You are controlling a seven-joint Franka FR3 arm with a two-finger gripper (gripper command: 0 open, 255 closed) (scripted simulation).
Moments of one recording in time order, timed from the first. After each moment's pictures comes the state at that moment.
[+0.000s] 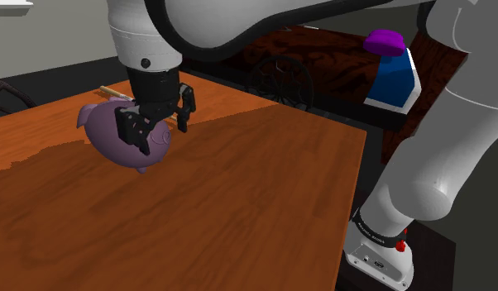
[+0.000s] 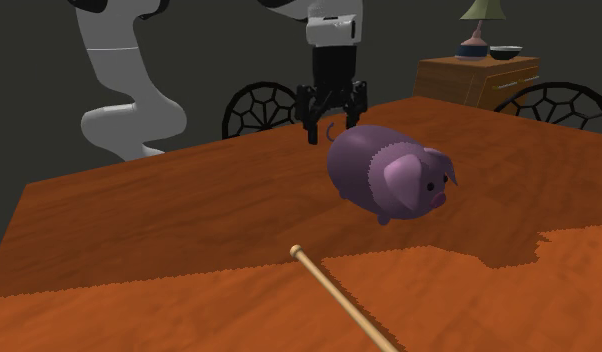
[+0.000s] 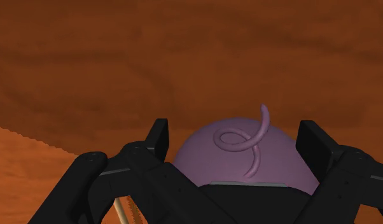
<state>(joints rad) 0.14 0.00 0.64 -1.81 -0.09 1.88 0.64</state>
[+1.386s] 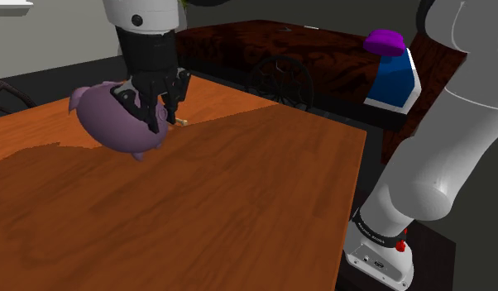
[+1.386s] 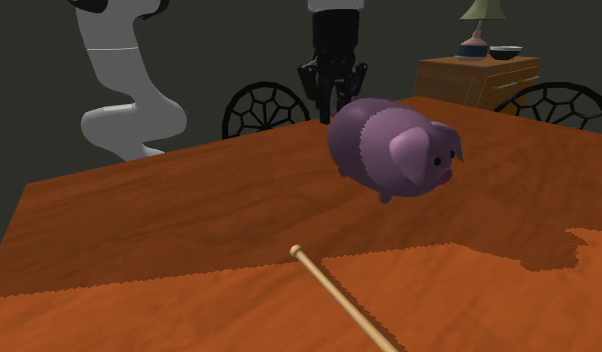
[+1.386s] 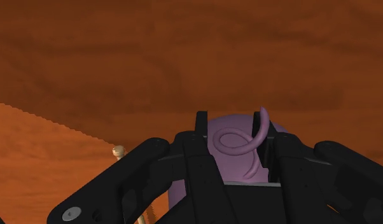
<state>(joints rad) 0.15 0.00 0.64 -1.68 -0.09 1.75 0.63</state>
